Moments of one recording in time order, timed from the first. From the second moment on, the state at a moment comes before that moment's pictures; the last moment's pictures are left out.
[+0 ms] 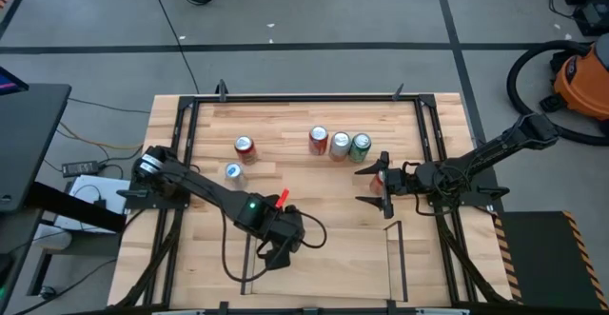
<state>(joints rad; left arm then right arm) -0.44 1.87 1.68 -1.08 -0.09 -0.61 0.34 0.90 0.25 0.54 0.36 -0.02</state>
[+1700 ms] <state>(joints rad) -0.45 1.78 1.83 -1.38 -0.28 -0.71 0.34 0.90 0.25 0.53 0.36 -0.01</state>
